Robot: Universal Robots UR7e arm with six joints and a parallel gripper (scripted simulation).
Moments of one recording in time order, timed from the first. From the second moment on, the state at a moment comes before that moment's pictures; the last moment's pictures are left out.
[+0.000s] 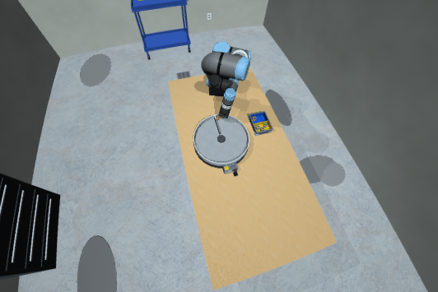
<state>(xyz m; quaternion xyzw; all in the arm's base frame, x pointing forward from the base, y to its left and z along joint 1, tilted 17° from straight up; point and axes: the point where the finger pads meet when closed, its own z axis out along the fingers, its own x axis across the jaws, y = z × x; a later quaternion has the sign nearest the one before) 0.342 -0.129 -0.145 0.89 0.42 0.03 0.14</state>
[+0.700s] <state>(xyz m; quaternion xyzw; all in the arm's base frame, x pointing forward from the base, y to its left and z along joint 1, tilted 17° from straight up) 0.341 -0.128 -0.141 0.89 0.42 0.03 0.14</state>
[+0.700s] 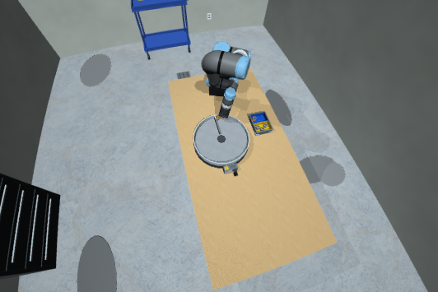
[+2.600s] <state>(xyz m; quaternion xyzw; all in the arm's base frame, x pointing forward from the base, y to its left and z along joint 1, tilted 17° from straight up) 0.329 -0.120 -0.091 0.89 0.42 0.03 0.15</state>
